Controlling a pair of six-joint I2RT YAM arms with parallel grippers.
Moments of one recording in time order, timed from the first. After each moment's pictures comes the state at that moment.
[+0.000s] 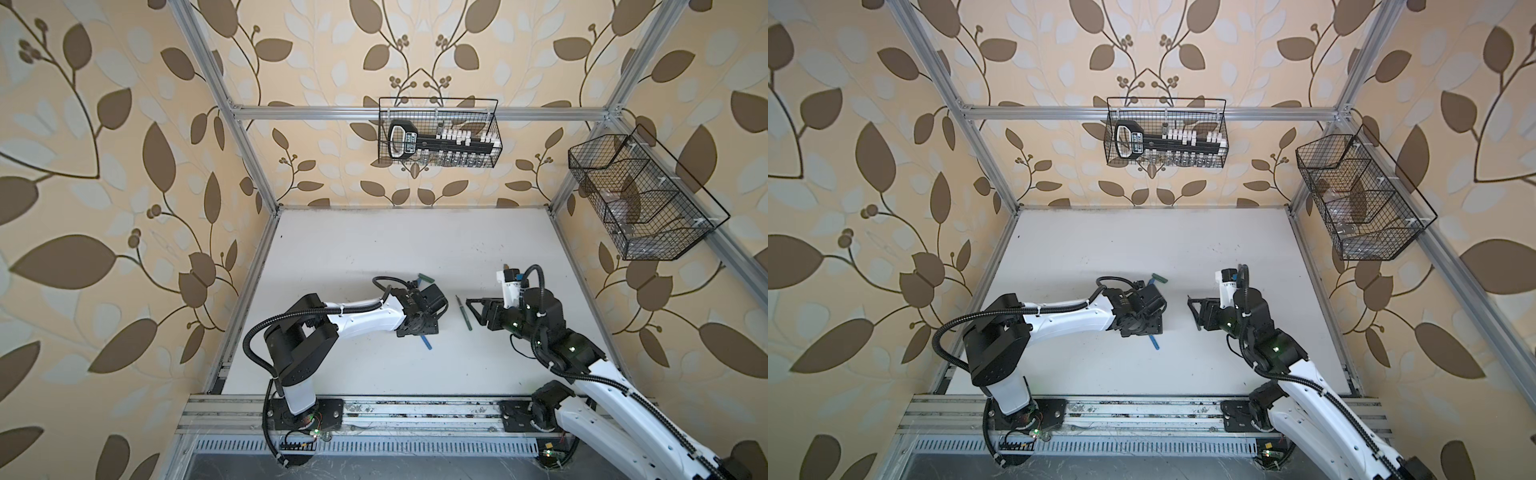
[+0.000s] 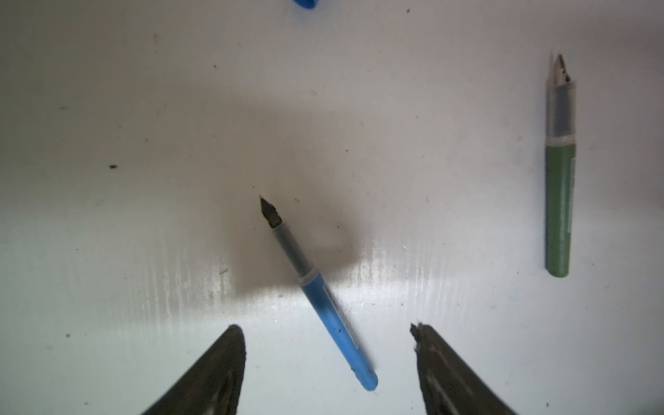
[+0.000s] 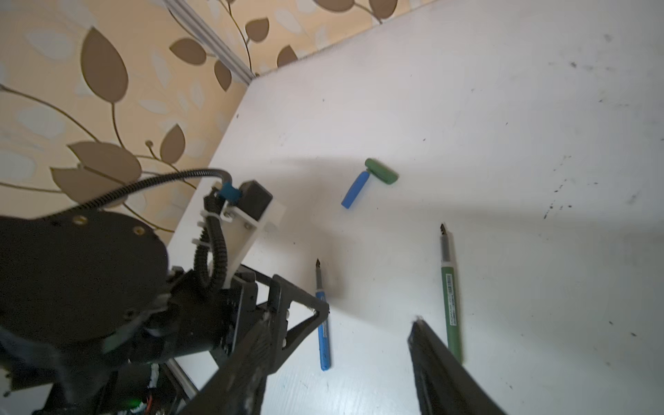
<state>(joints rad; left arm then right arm) -0.97 1.75 1.14 -0.61 -0.11 -1.04 0.40 0.66 0.51 -0.31 -0.19 0.55</state>
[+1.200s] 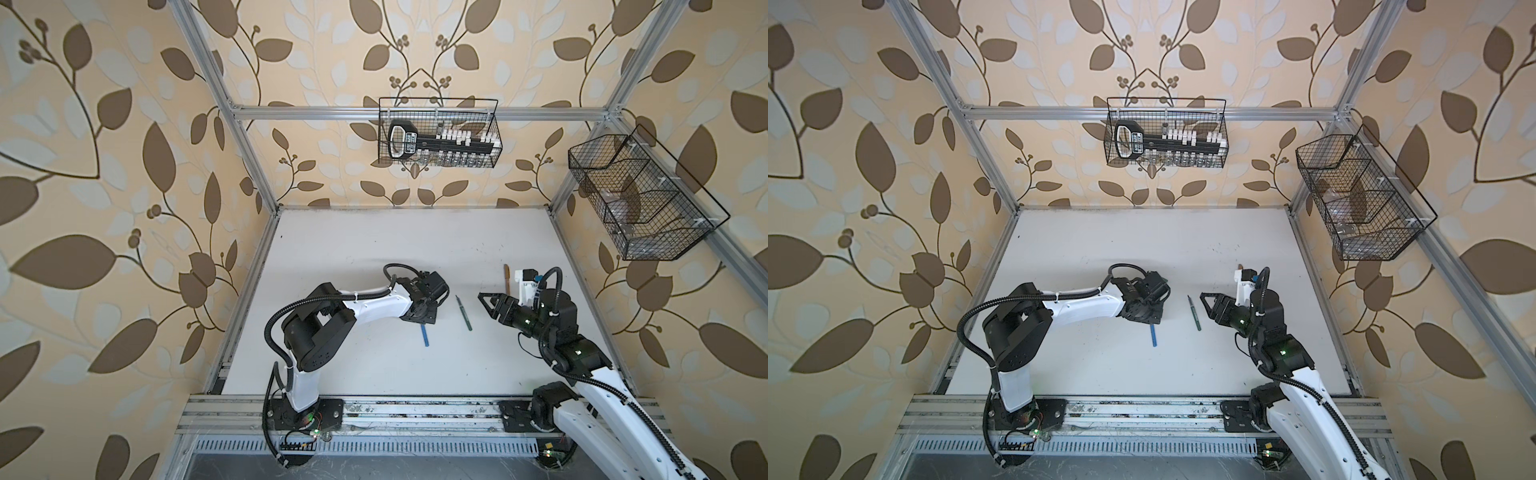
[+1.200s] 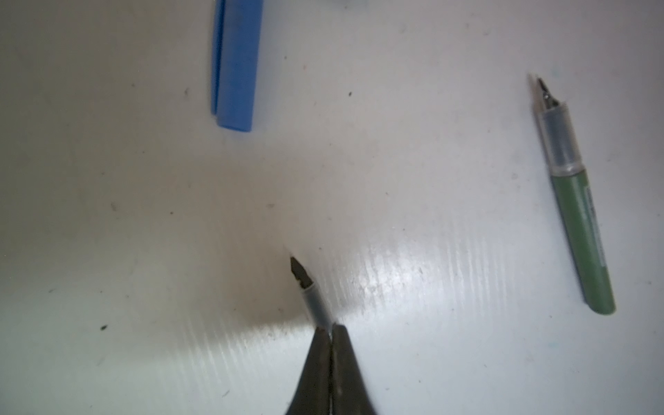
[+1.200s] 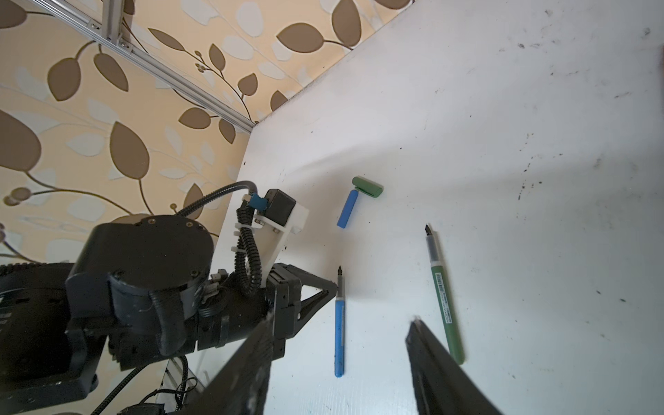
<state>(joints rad) -0.90 1.89 1.26 -0.58 -0.09 -0.65 0.25 0.64 0.47 -0.28 -0.31 0.67</state>
